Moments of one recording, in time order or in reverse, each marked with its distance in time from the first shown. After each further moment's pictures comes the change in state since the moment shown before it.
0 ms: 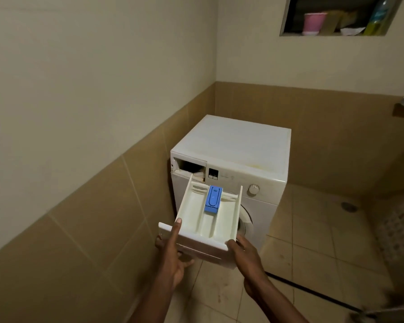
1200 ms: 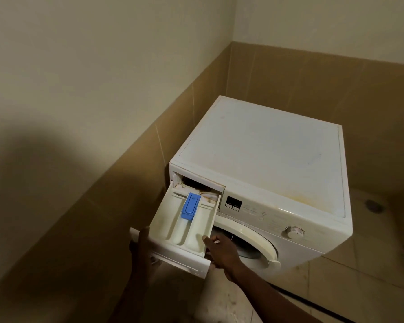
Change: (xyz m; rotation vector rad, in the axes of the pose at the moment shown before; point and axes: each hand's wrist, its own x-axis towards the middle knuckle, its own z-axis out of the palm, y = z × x) left_hand 0.312 0.103 -0.001 0.035 0.185 0.078; right_hand 0.306 -0.062 0.152 -0.210 -0.184 0.249
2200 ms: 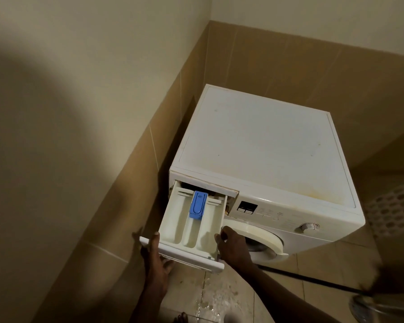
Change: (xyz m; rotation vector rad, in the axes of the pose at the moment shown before) left_hand 0.109 -0.008 0.001 0.008 -0.053 -0.245; right_hand 0.074 -0.014 0.047 -0.429 0.291 -0.074
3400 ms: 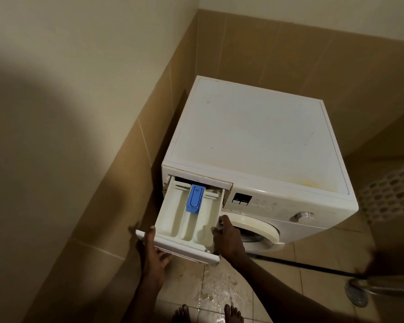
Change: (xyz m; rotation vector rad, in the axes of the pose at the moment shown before) left_hand 0.011 -0.002 -0.003 0.032 -0.033 -0.008; right_hand 0.003 0.005 0.008 0.164 0.041 0.052
